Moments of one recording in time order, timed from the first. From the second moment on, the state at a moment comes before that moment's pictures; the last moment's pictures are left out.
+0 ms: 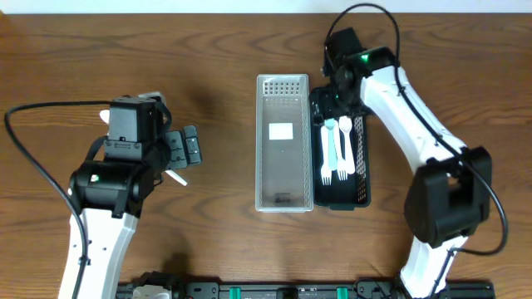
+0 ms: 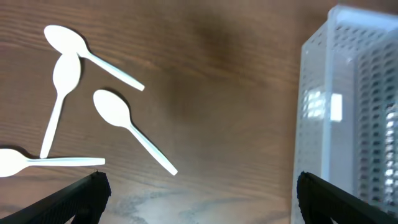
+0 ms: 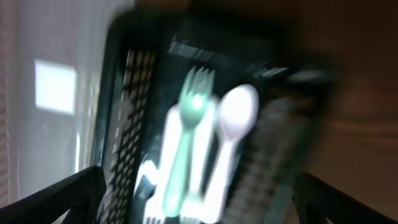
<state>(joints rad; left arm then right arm) -0.12 1.11 1.15 -0.97 -0.04 -0.27 0.33 1.96 1.73 -1.10 0.06 0.16</state>
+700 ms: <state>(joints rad) 0.56 1.52 1.26 -1.02 -0.12 -0.91 -0.21 1.76 1.83 -1.25 0.10 0.16</state>
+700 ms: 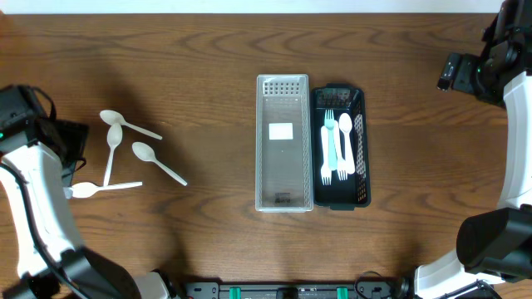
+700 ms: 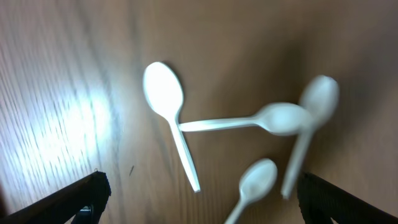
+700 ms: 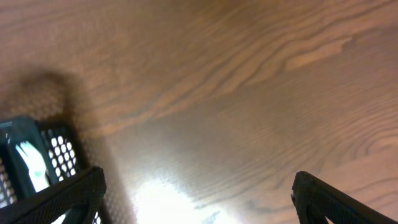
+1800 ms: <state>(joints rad) 0.59 1.84 1.06 -0.72 -0.08 -1.17 -0.21 1.76 1.83 -1.34 0.08 0.16</state>
